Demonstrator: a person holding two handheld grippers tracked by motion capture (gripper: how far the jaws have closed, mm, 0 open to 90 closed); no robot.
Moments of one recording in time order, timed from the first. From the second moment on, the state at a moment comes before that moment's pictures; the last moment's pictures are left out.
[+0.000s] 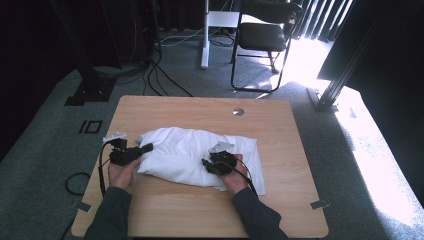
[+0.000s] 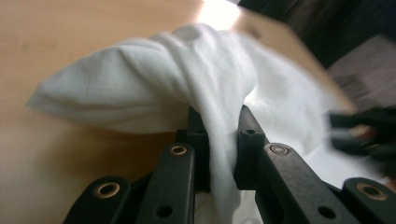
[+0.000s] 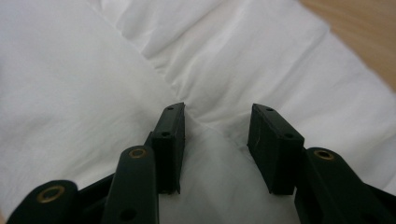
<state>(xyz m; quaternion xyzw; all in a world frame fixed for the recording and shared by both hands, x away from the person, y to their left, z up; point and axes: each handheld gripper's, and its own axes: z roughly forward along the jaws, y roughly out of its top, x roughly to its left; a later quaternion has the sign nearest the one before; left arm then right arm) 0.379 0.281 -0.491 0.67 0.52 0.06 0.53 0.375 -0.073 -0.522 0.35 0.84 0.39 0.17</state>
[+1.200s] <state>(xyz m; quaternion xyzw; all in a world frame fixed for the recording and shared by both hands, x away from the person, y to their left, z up) 0.383 0.106 -0.433 0.79 0.32 0.07 0.52 0.377 -0.107 -0.556 0.39 0.82 0.38 0.15</state>
